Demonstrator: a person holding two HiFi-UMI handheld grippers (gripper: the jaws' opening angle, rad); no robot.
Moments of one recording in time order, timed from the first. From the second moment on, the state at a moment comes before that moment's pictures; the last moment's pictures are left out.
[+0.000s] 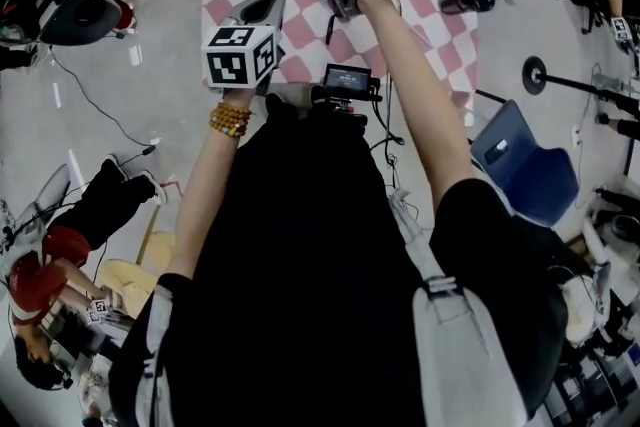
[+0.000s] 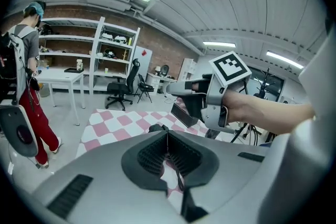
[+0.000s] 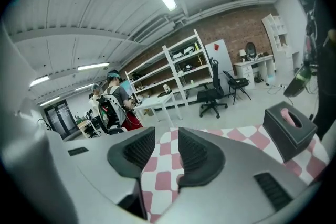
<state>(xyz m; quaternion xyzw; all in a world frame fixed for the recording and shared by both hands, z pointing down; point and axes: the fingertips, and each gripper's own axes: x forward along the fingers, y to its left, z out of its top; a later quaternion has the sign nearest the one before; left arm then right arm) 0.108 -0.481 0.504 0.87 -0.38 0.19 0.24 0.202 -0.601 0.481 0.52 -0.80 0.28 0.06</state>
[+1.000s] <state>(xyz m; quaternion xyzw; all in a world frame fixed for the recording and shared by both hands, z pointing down) 0.107 -0.484 0.478 0.89 -0.38 0.17 0.20 0.191 -0.552 0.359 0.55 -0.83 0.06 0.00</state>
